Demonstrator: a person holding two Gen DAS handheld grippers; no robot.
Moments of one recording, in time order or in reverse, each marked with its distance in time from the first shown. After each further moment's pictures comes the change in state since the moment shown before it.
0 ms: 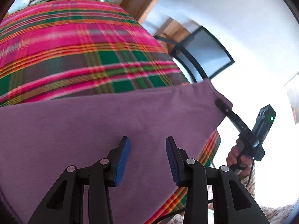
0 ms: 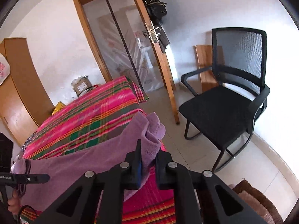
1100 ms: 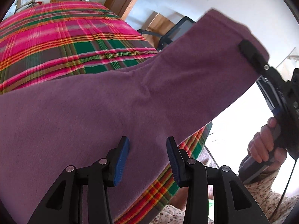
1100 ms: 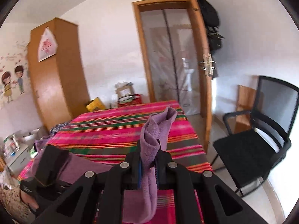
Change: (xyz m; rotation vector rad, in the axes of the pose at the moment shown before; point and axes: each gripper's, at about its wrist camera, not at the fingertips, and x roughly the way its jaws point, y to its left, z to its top) left arm 0.004 -0.018 -0.025 0.058 0.005 -0.064; right arm -0.063 0.138 0.028 -0.314 -0.124 0.247
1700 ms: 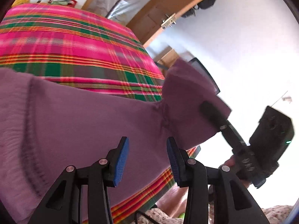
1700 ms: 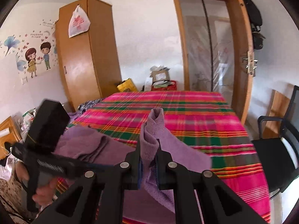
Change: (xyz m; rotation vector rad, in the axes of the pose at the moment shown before) left arm -0.115 0.069 -0.032 -0.202 -0.243 -0.047; right arm 0.050 0.105 -0.021 -0.127 0.134 0.200
